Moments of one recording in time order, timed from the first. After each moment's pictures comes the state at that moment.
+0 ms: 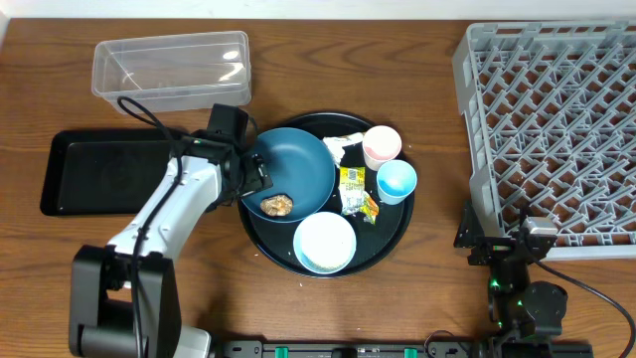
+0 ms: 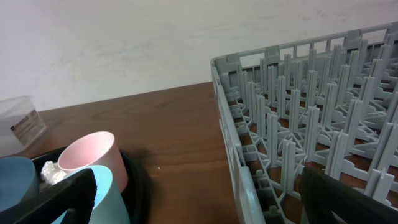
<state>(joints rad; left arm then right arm) -0.18 1.64 1.05 -0.79 -0.03 -0.56 -0.02 0.01 0.01 -0.07 -0.05 0.22</state>
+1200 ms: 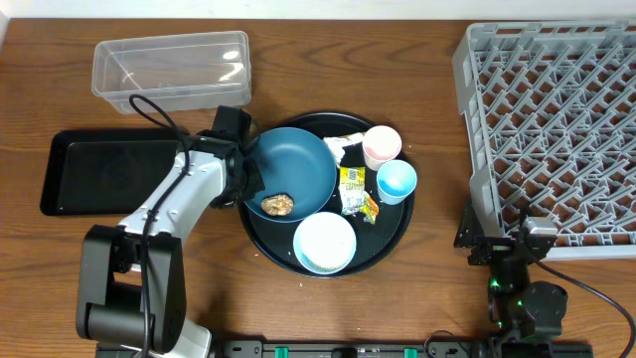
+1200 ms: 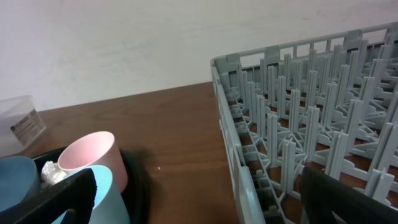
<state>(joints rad) -0.18 1.70 1.05 -0.77 -0.01 -0.54 -0.02 0.01 0.01 -0.07 -0.05 0.22</state>
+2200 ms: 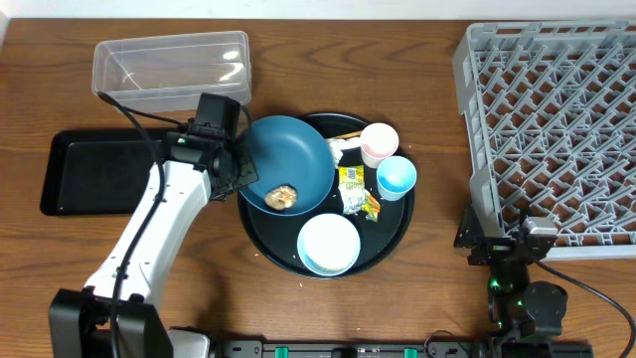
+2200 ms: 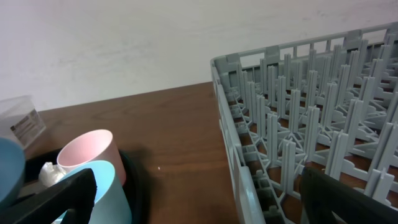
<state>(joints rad) -0.18 1.51 1.13 -0.91 -0.03 -0.54 -0.02 0.01 0.01 -0.07 -0.05 0.22</state>
